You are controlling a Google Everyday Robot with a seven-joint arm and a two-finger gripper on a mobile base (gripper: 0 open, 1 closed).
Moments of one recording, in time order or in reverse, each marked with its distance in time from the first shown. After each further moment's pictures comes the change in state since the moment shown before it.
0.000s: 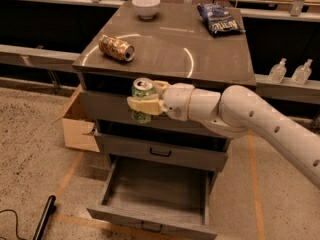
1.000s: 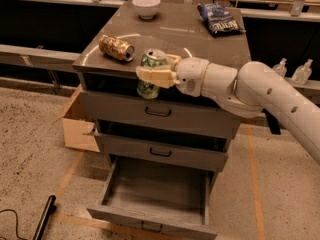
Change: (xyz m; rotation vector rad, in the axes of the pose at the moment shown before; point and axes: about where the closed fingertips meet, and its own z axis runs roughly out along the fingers) arm -0.073 -0.031 -0.022 0.008 -0.096 0.066
